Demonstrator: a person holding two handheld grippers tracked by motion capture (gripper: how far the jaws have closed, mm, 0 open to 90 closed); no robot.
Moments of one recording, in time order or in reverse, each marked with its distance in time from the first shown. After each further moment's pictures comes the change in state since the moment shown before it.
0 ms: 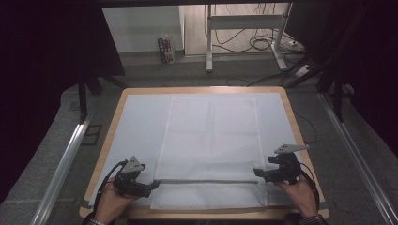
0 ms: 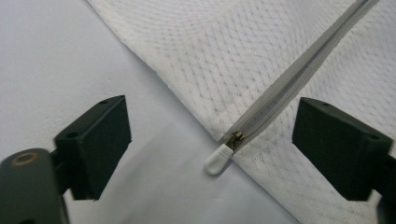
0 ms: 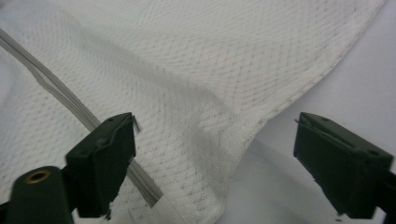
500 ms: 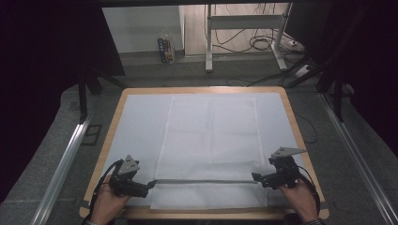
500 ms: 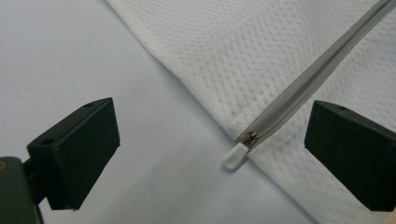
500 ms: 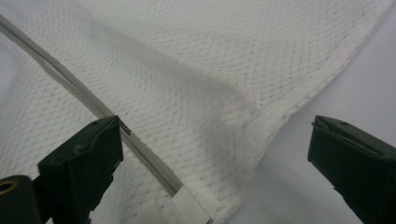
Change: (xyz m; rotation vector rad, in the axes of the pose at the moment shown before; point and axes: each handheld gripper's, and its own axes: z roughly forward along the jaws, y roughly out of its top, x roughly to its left) left arm -0.001 0.002 -0.016 -0.018 0.095 0.034; right arm 0.019 0.000 -0.005 0.013 -0.038 -0.043
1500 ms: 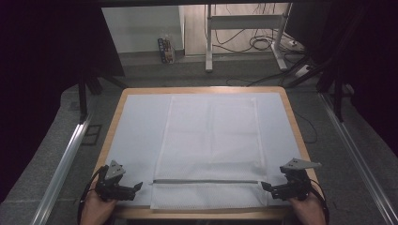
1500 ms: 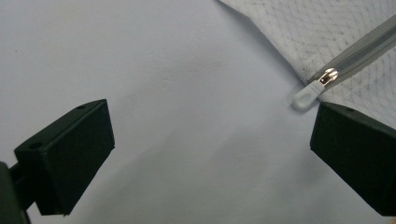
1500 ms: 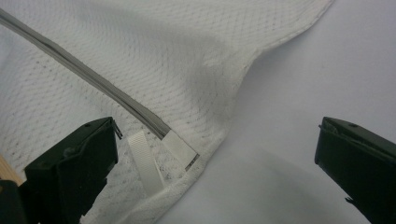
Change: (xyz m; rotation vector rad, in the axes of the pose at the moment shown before) left arm 0.022 -0.038 -0.010 0.027 0.103 -0.078; right arm -0.002 -0.038 -0.021 -0.048 -0.046 0.031
